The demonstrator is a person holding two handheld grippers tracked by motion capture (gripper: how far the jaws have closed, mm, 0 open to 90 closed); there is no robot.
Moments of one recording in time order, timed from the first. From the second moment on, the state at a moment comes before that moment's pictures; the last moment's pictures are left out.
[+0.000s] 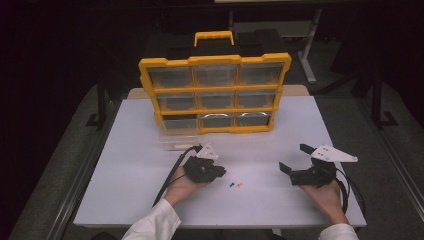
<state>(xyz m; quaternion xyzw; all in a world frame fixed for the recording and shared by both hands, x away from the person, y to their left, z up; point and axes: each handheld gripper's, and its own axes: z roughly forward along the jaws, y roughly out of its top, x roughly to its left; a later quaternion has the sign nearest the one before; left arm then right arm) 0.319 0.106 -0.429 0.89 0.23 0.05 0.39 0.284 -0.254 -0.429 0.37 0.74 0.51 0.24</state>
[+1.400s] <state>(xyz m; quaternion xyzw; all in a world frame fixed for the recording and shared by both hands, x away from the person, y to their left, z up) 0.333 0.163 -0.362 0.85 0.26 0.10 0.44 0.285 -0.254 -0.430 0.37 0.74 0.51 0.24</state>
